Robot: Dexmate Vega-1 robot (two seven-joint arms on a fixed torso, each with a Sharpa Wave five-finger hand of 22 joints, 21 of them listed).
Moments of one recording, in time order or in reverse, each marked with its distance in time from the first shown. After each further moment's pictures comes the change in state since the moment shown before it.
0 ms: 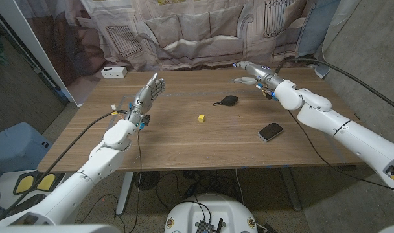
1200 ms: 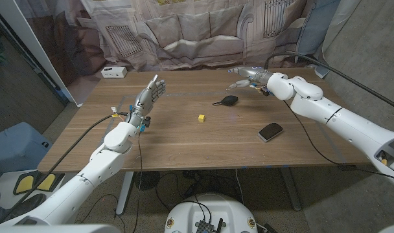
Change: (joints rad) left arm 0.024 0.000 -0.001 -0.021 0.000 -0.003 0.013; left_hand 0.000 0.000 0.003 -0.003 0.000 0.008 0.000 0.000 0.000 0.004 -0.005 0.000 0.000 0.005 0.005 -0.004 0.005 0.000 0.000 -0.008 0.000; right arm 0.137 0.026 -0.110 0.022 -0.113 -0.071 0.256; right_hand 0.017 -0.017 0.004 -0.004 0.000 -0.097 0.000 -0.019 0.005 -0.042 0.012 -0.017 0.002 0.000 0.007 -0.008 0.000 0.028 0.007 0.000 0.000
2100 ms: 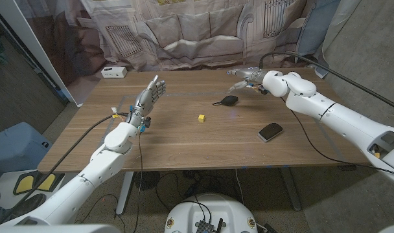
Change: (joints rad) left arm 0.002 -0.004 0.000 0.002 0.002 0.001 0.003; left_hand 0.000 0.000 -0.003 -0.003 0.000 0.005 -0.006 0.000 0.000 0.007 0.001 0.000 0.000 0.005 -0.005 0.000 0.000 0.004 0.004 0.000 0.000; right arm 0.063 0.028 -0.058 0.032 -0.073 -0.024 0.080; right_hand 0.045 -0.017 0.014 -0.014 0.000 -0.048 0.015 0.000 0.000 -0.039 -0.003 -0.003 0.000 -0.009 0.001 -0.007 0.000 0.007 0.004 -0.004 -0.003
